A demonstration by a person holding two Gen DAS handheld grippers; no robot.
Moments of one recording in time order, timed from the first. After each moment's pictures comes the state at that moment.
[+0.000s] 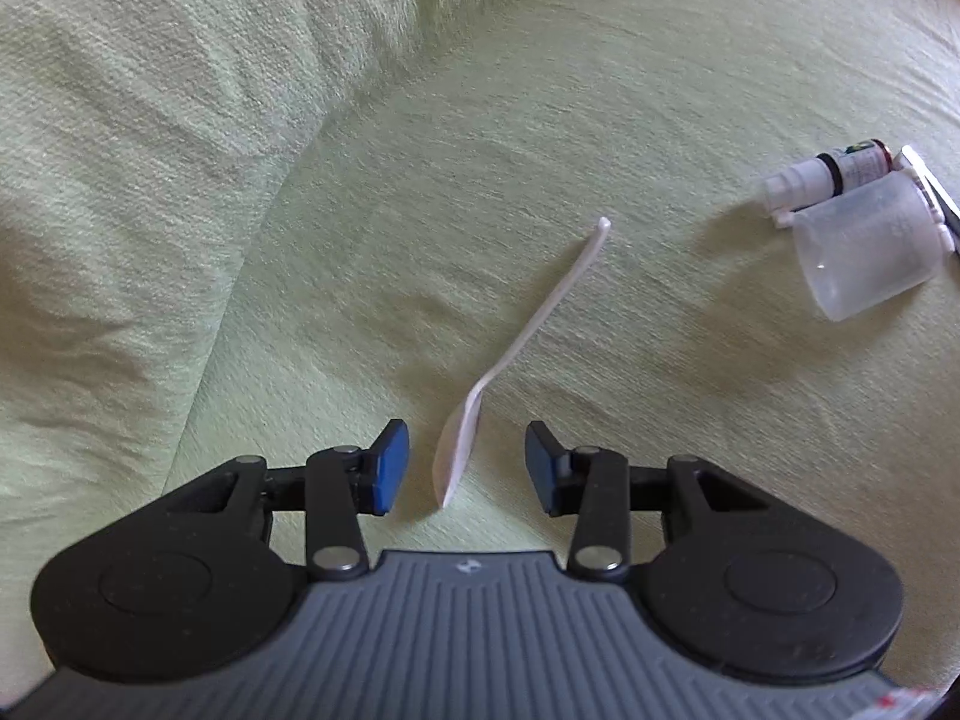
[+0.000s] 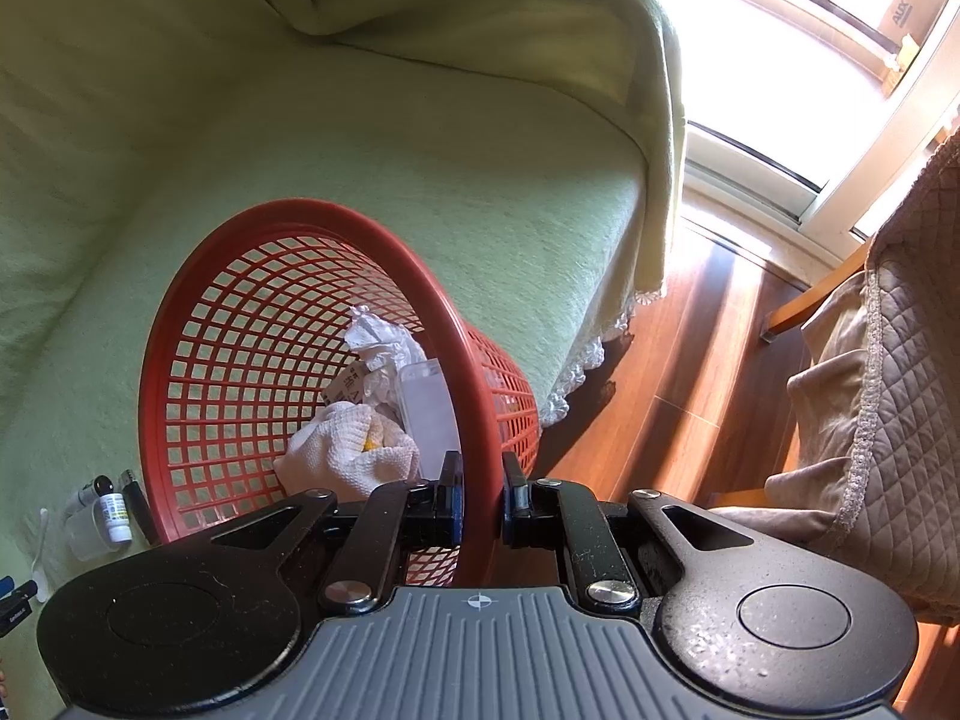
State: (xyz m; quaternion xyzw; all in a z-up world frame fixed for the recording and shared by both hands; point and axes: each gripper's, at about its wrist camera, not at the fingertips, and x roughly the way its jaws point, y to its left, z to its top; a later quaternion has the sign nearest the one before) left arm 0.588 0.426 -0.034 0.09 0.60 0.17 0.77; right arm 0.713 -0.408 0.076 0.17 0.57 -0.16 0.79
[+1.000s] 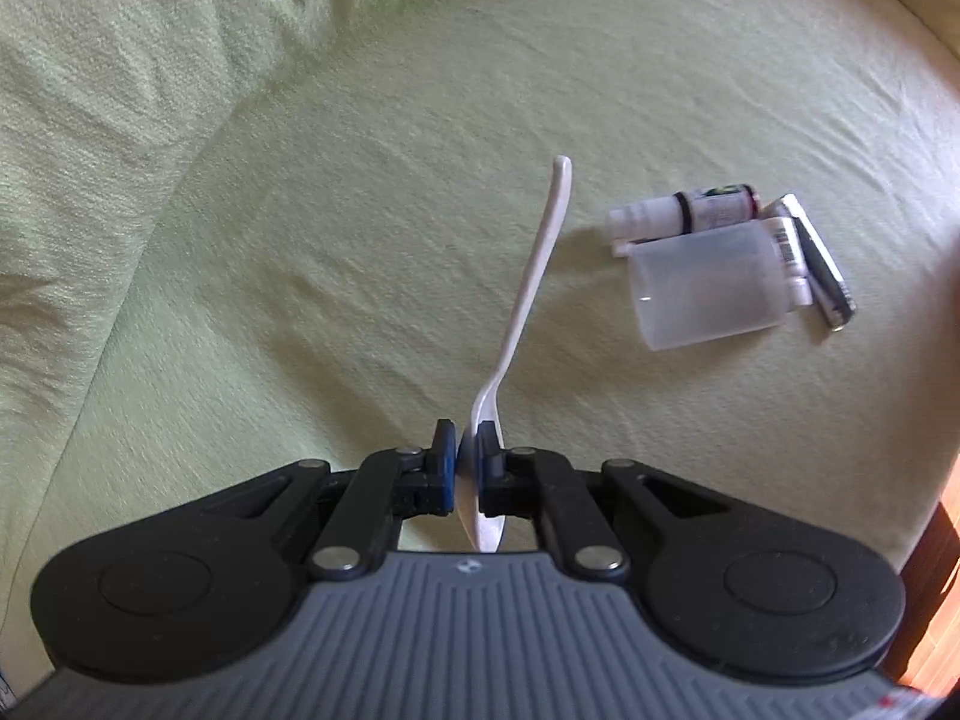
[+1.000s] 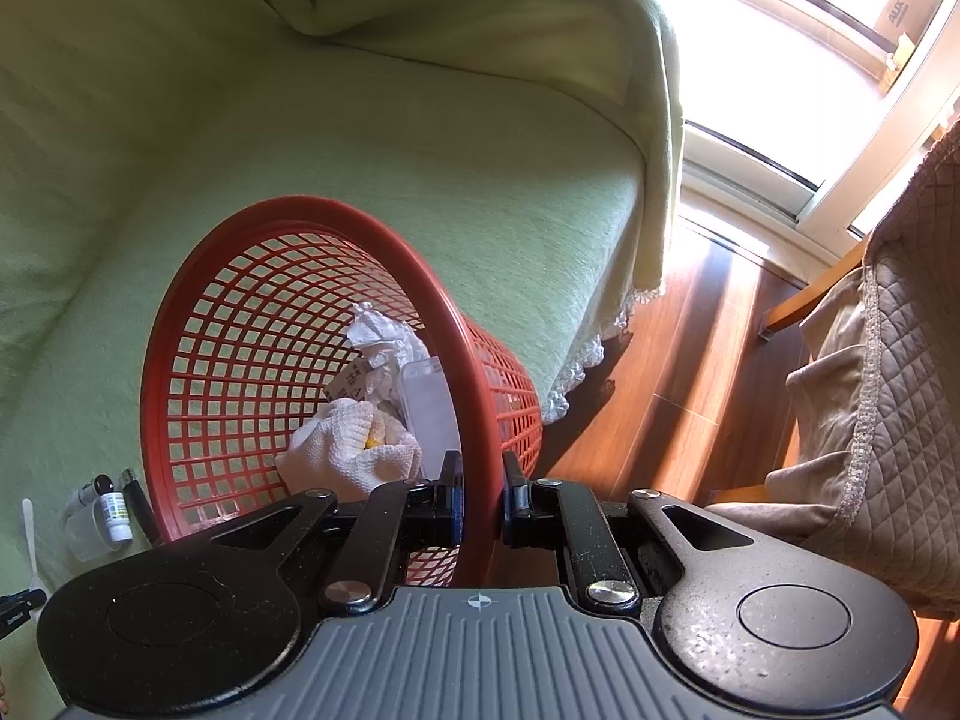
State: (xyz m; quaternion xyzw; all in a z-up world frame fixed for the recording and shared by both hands) left arm 0.600 0.367 0.004 -0.02 0.63 0.15 0.76; right arm 0.710 -0.404 0.074 0.17 0.56 -0.17 0.79
